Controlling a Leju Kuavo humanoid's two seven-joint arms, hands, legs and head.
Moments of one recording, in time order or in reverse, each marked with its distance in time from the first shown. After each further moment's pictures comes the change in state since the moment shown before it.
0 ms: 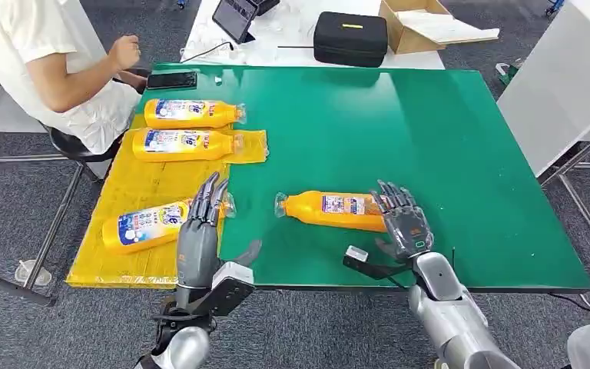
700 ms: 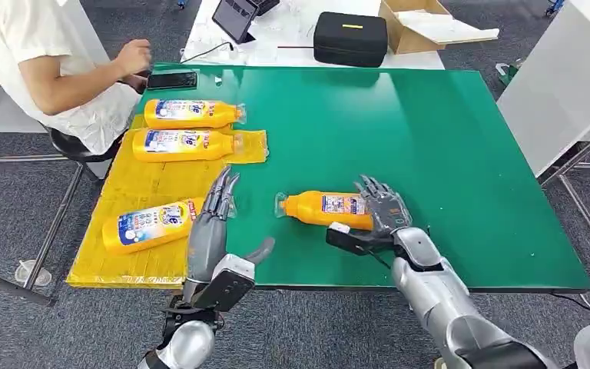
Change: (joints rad) left arm -0.025 -0.019 -0.024 -0.014 0.109 -0.080 -0.010; right arm -0.166 0.049 0.097 0.134 -0.063 0.301 0.108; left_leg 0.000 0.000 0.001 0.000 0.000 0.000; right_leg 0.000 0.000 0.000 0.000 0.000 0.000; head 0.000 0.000
